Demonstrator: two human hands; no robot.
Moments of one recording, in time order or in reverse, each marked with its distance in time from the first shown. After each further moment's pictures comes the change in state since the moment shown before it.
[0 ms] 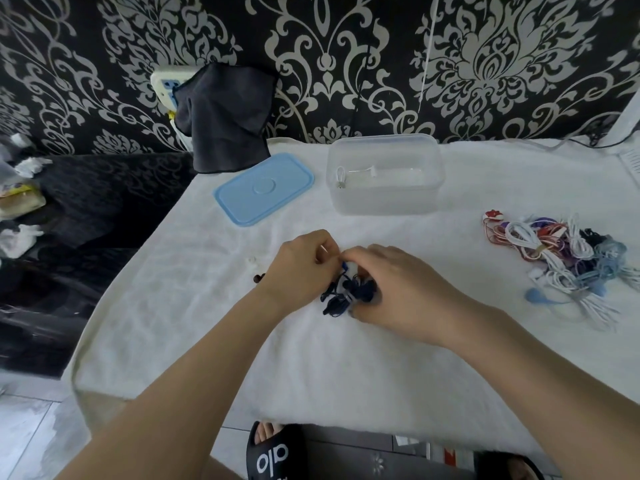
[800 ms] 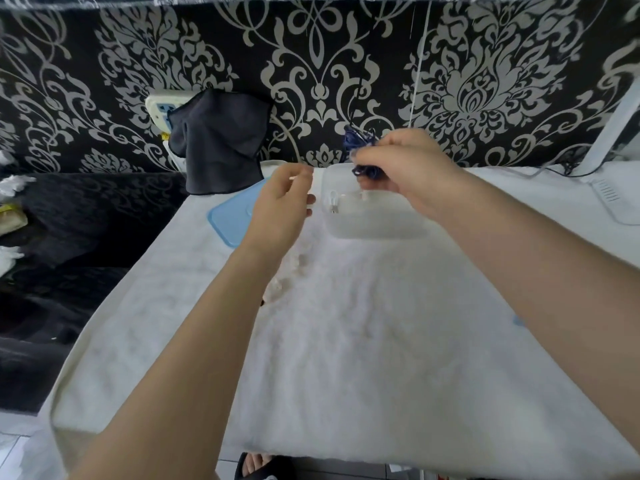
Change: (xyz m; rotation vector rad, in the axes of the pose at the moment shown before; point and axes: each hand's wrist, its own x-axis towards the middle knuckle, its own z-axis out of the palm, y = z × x) left_hand 0.049 0.048 -0.047 -0.544 0.290 0.015; right_hand 0.101 0.000 -0.115 0.969 0.430 0.371
